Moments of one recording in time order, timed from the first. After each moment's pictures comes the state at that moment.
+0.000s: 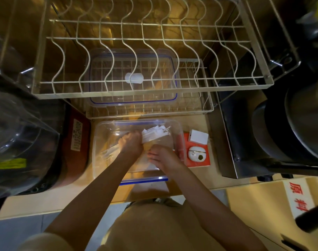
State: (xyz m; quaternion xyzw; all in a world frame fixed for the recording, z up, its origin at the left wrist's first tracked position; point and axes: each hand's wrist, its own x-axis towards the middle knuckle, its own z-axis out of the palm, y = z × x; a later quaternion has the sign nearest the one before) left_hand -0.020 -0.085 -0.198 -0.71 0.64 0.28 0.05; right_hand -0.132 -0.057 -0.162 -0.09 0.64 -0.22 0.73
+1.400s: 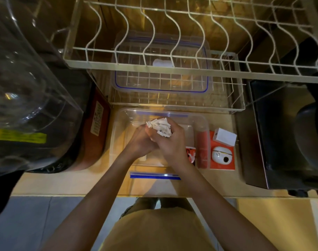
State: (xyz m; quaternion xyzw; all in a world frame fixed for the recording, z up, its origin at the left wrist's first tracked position) left_hand 0.016 -0.065 -0.181 -0.54 0.59 0.54 -0.26; right_hand -0.088 -0.058 -0.146 -0.52 0.56 -0.40 0.51
